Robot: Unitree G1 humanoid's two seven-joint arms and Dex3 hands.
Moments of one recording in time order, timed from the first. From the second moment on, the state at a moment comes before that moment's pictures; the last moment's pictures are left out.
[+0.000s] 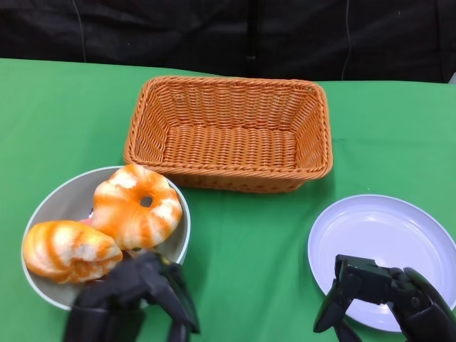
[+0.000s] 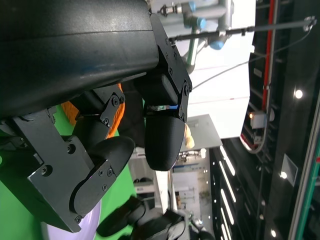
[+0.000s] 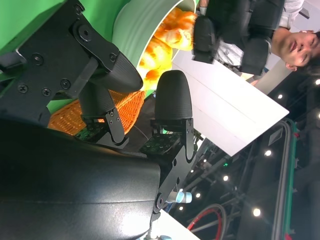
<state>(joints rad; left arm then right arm) 0.41 -0.01 -0.16 -0.23 -0.21 -0.65 -0.18 0.20 -0.19 0.15 0.06 -0.16 -0.97 0.14</state>
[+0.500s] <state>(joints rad) 0.39 0.00 -0.06 -0.26 -0.15 -0.62 -0.16 0.20 -0.19 0.15 0.06 -0.16 -0.97 0.14</state>
